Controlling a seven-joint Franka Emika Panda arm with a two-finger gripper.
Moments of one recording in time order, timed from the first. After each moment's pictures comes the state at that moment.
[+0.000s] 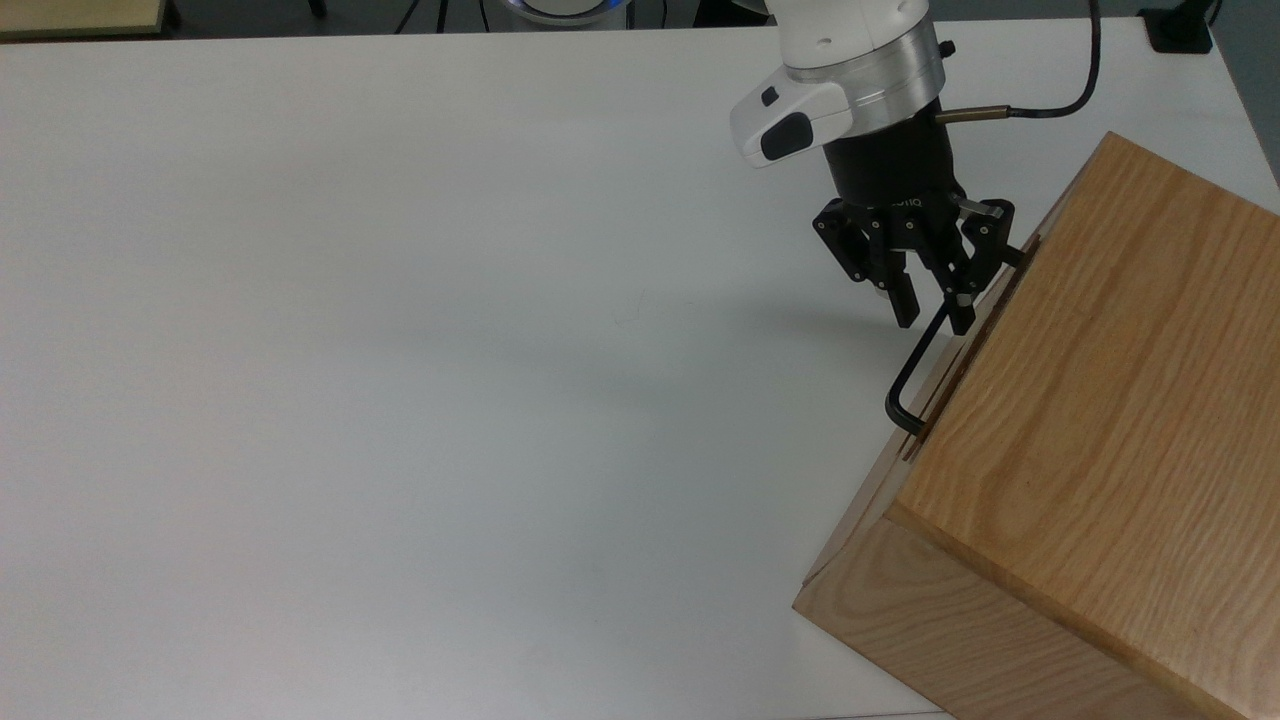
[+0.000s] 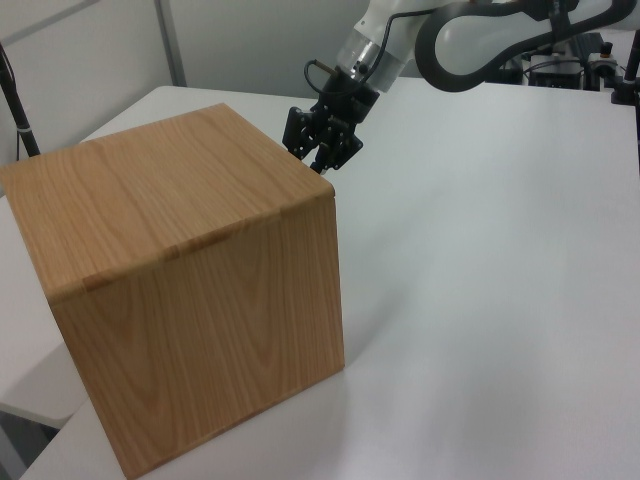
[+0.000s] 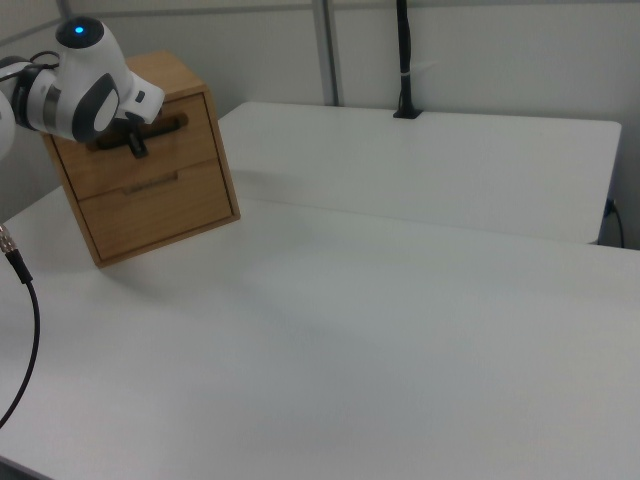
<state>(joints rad) 0.26 0.39 0.14 -1.48 0.28 2.48 0.80</state>
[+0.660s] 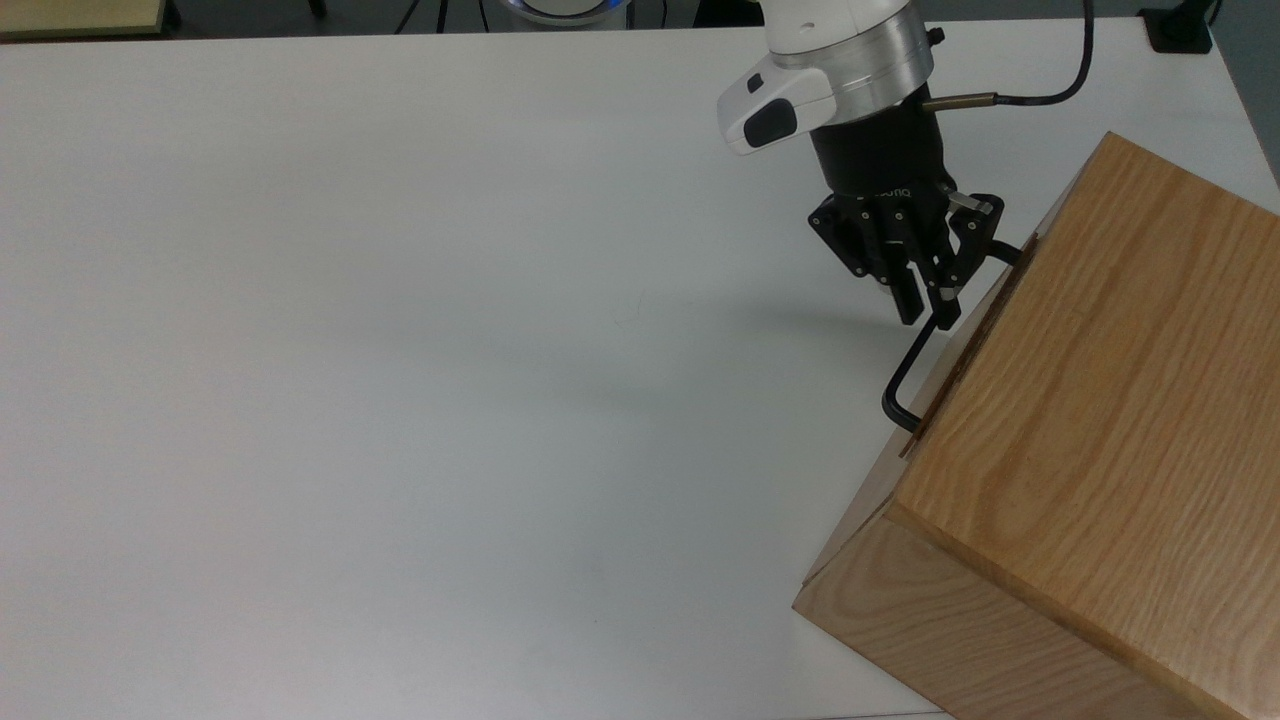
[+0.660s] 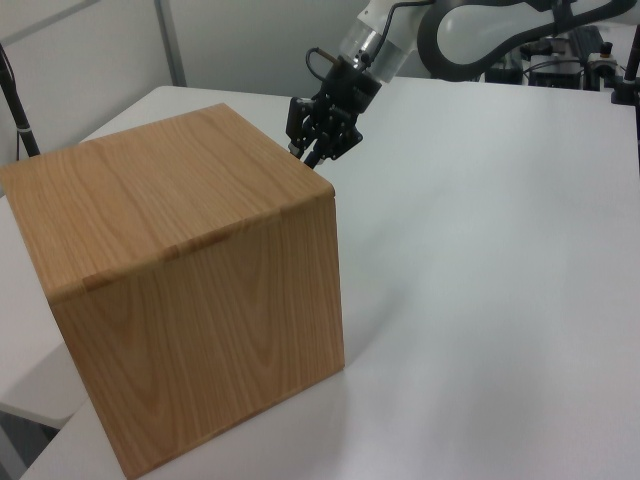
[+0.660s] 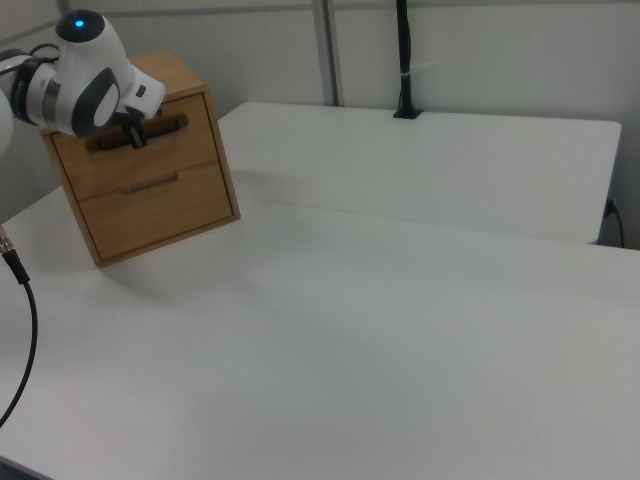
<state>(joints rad) 0.25 0.38 0.14 -1.48 0.29 2.48 0.81</state>
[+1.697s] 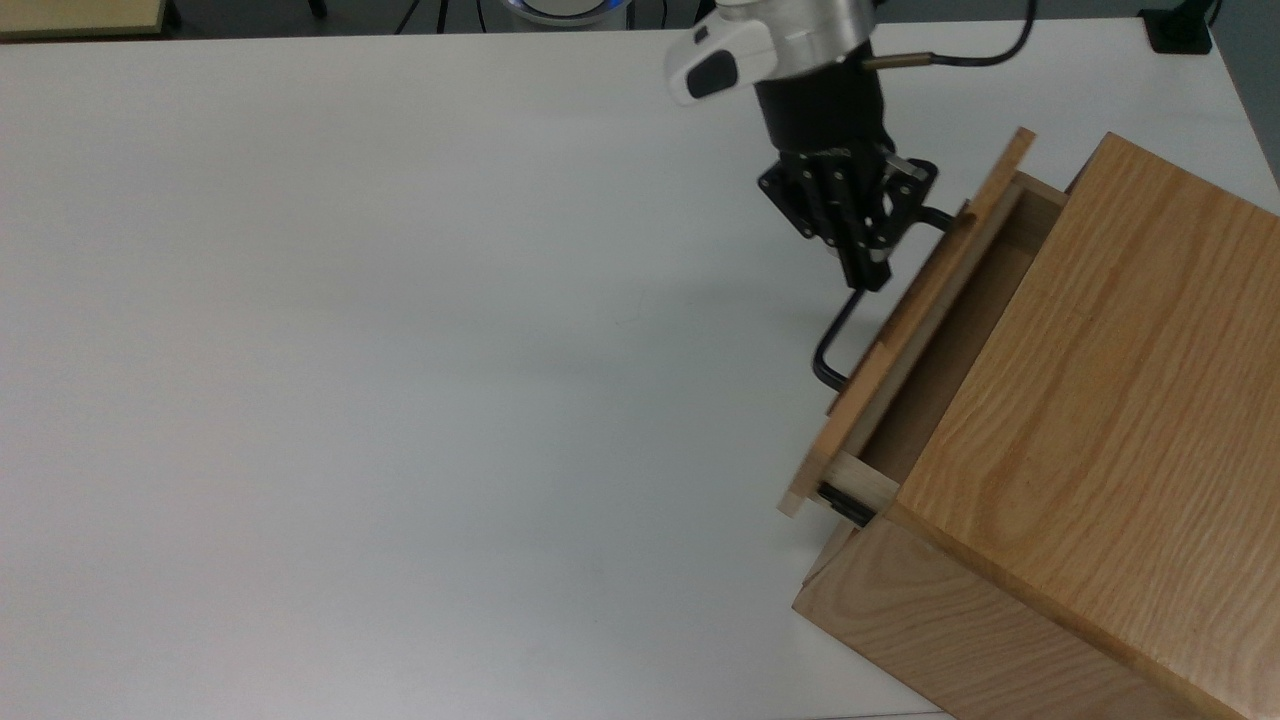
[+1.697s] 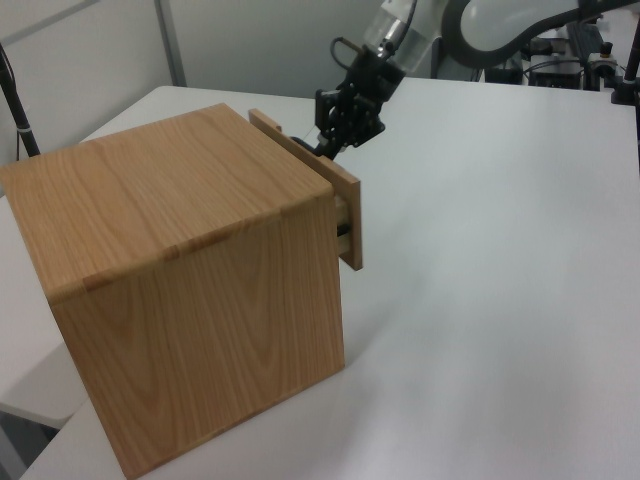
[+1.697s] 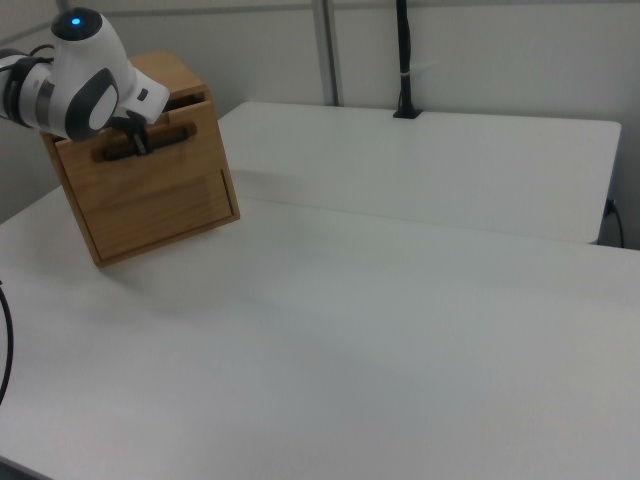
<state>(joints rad) 0.19 0.24 0.15 -1.65 0.29 2.48 0.81</state>
